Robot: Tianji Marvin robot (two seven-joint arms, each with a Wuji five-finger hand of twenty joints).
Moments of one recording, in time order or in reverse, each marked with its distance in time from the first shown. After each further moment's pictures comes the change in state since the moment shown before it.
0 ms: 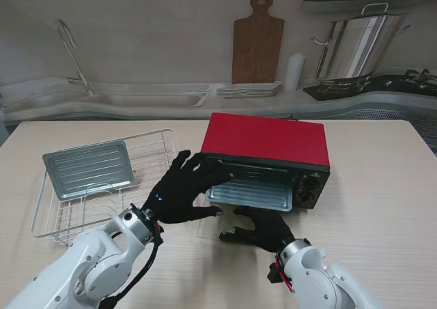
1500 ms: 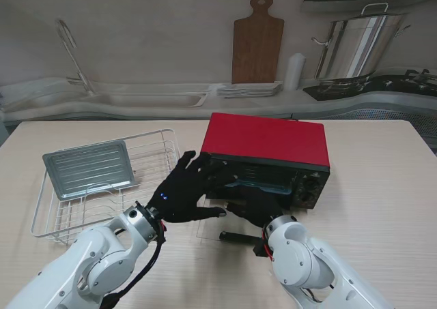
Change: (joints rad) left arm -0.036 0.003 0.028 0.015 -0.001 -0.004 -0.031; right arm 0.201 -0.036 -0.121 0.075 0.097 0.197 -0.055; left_hand -0.001 0.000 -0.010 0.000 0.000 0.000 0.000 0.000 0.000 0.000 0.000 0.000 0.000 0.000 0.000 0.000 0.000 0.000 0.000 0.000; right_hand 0.000 0.000 0.000 0.000 0.024 -0.023 0.033 0.069 -0.153 -0.012 0.454 0.188 0.003 0.000 0.078 0.039 0.020 0.014 0.050 0.037
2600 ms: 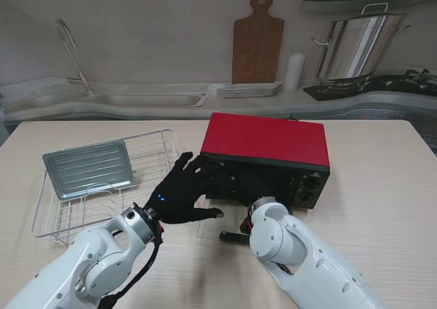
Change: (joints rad) left arm 0.018 0.002 -0.017 -0.008 0.013 0.000 -0.008; right arm 0.209 -0.077 -0.133 0.186 0.072 0.137 -0.137; left_hand 0.000 0.010 0.000 0.000 0.000 0.000 0.000 0.000 0.000 0.000 0.000 0.000 0.000 0.000 0.000 0.000 0.000 0.000 0.000 0.000; right_hand -0.012 -0.010 0.005 0.000 0.003 -0.026 0.046 0.050 0.000 -0.016 0.050 0.016 0.000 -0.014 0.025 0.022 0.000 0.000 0.012 0.010
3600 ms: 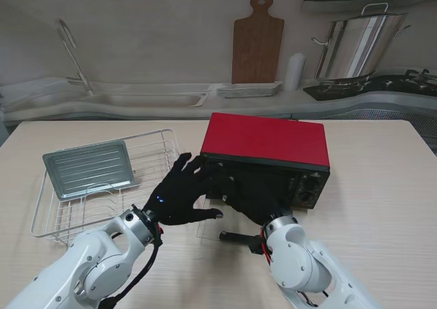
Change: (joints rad) left arm 0.016 0.000 -0.005 -0.003 -0.003 0.005 0.020; right arm -0.262 0.035 0.177 -0.203 -0.028 -0.213 0.050; left_hand 0.000 0.001 0.000 0.000 0.000 0.000 0.000 0.000 0.000 0.000 0.000 0.000 0.000 0.000 0.000 0.000 0.000 0.000 0.000 0.000; right_hand 0.000 0.000 0.000 0.000 -0.004 -0.001 0.003 0.000 -0.003 -0.007 -0.008 0.002 0.000 -0.001 0.009 0.002 0.002 0.000 0.012 0.003
